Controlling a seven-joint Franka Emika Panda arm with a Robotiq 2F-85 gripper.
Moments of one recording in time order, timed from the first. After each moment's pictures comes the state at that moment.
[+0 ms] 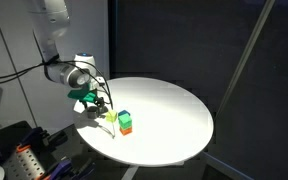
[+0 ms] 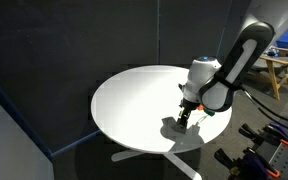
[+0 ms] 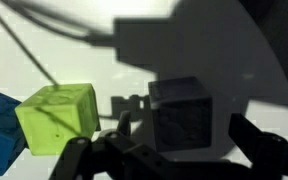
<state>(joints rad) 0.13 0.49 0.09 -2.43 -0.05 3.00 -0.16</state>
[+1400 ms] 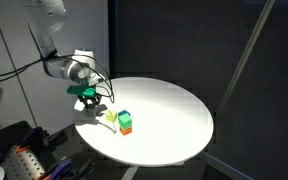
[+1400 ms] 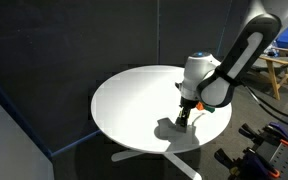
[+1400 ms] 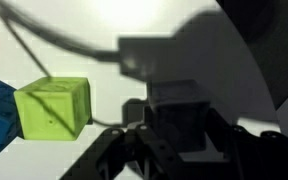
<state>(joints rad) 0.15 0.44 0.09 -2.41 -0.09 2.87 -0.16</state>
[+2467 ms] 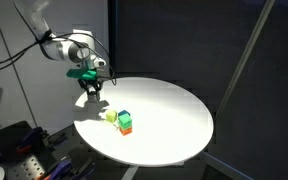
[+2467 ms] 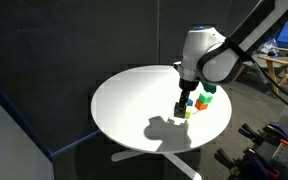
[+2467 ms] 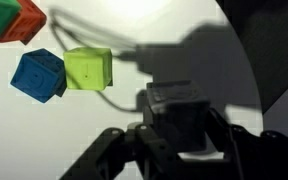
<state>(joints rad) 0.15 0.24 0.10 -2.41 -0.09 2.70 -0.16</state>
